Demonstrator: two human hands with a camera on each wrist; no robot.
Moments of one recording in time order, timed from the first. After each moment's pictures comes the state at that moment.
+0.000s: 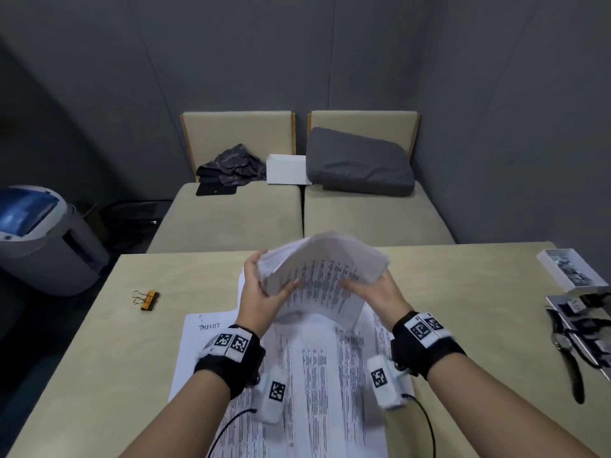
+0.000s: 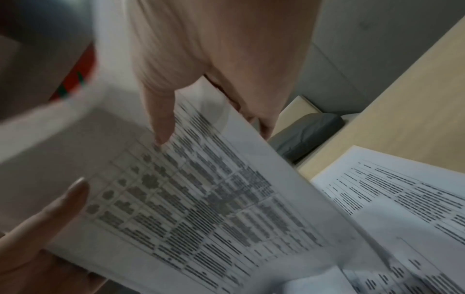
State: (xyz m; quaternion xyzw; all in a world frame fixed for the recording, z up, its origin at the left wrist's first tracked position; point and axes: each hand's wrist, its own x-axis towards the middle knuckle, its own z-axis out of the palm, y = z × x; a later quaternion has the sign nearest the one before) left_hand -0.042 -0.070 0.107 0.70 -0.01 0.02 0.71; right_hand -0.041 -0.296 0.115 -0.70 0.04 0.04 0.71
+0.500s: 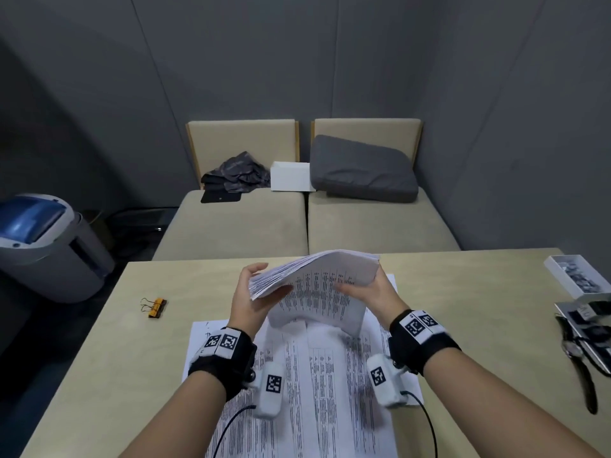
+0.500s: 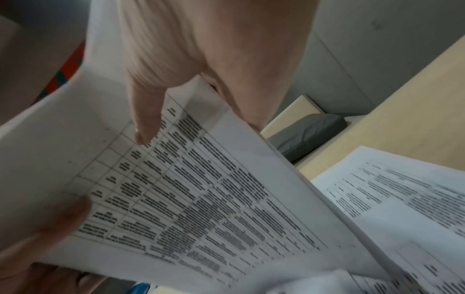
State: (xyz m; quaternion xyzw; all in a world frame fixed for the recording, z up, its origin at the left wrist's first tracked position) left_hand -0.028 -0.038 0.100 0.72 0.04 0.02 0.69; right_hand -0.026 -0.281 0.111 -0.70 0.03 0.08 0.71
